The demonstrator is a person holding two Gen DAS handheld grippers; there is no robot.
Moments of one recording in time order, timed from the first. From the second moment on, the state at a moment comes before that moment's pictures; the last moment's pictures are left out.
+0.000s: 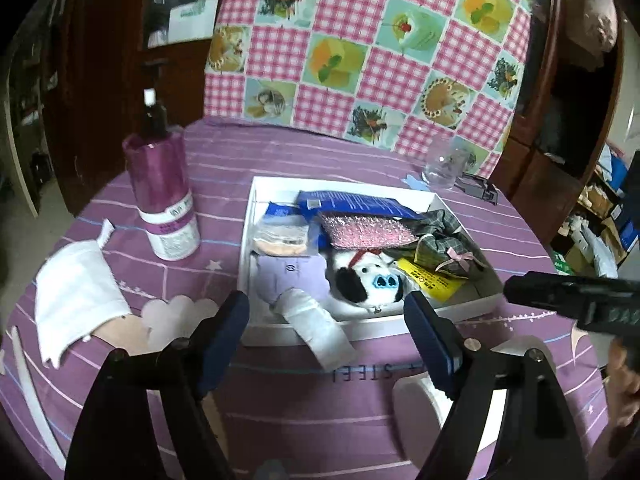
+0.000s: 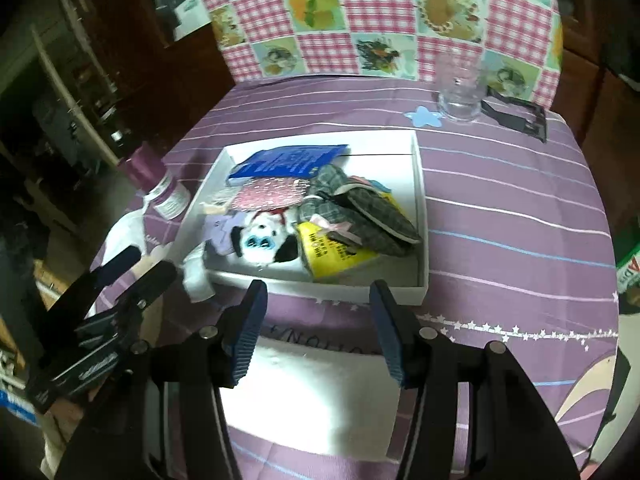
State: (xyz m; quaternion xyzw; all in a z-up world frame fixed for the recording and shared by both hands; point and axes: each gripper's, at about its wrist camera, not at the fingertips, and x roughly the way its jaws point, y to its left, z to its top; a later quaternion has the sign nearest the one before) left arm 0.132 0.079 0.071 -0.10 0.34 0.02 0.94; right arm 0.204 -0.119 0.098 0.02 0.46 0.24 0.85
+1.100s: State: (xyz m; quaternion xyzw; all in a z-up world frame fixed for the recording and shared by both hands) left arm 0.172 0.115 0.024 -0.16 0.40 0.08 0.90; right arm 0.302 -0.149 0.033 0.06 0.58 0.19 0.79
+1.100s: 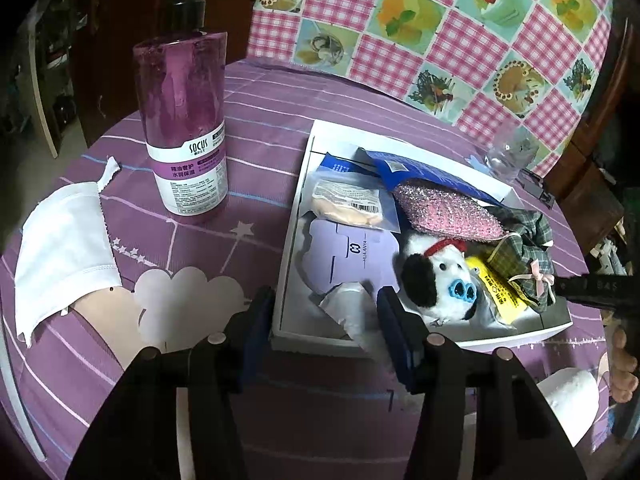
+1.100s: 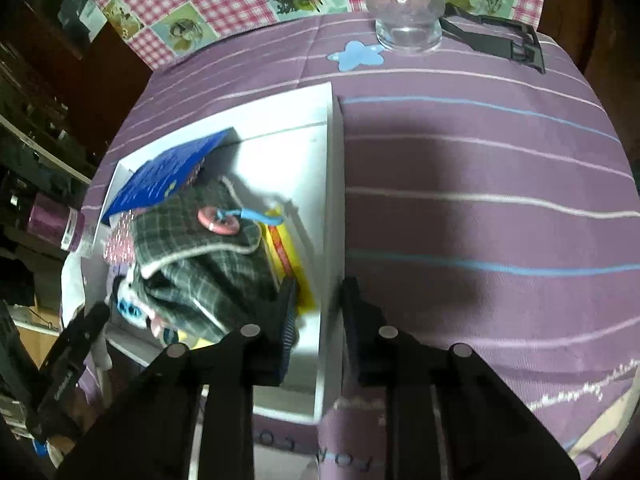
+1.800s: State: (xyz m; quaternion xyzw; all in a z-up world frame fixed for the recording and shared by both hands) left arm 0.108 0.059 0.094 -0.08 0.33 0.01 0.94; right arm 0.163 -0.168 0.134 0.04 0.35 0.19 0.92
